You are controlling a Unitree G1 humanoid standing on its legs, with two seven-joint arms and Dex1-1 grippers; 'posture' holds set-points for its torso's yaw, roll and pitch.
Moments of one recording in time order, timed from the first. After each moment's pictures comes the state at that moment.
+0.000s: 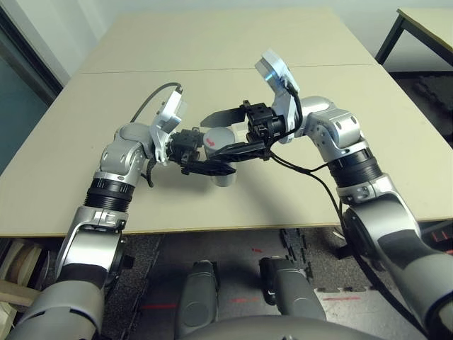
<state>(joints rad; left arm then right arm) -0.71 0.53 -0.12 0.33 -0.45 0.26 -1.61 -0.97 -0.21 0.19 0.34 0.44 0.52 1.43</state>
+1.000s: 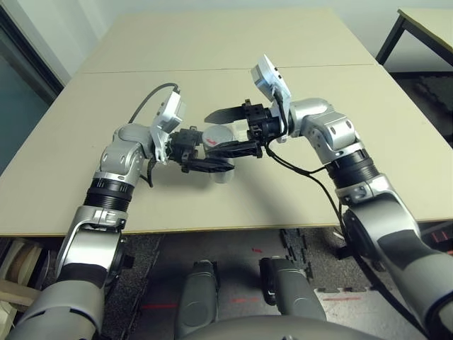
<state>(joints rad) -0.71 0.54 -0.10 0.38 -0.43 0.23 -1.57 -0.95 -0.24 0.19 0.39 0.37 0.41 1.33</state>
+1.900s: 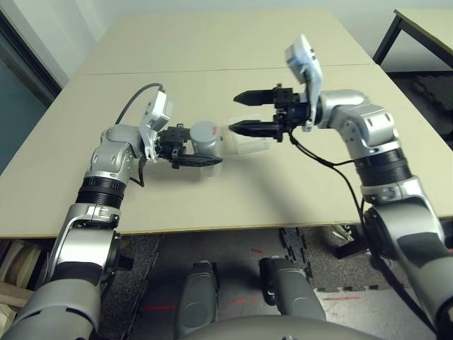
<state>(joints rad) -0.74 0.55 -0.08 0.53 -0.40 0.11 -1.56 -0.93 -0.29 0.18 0.26 0.37 0.55 1.15</state>
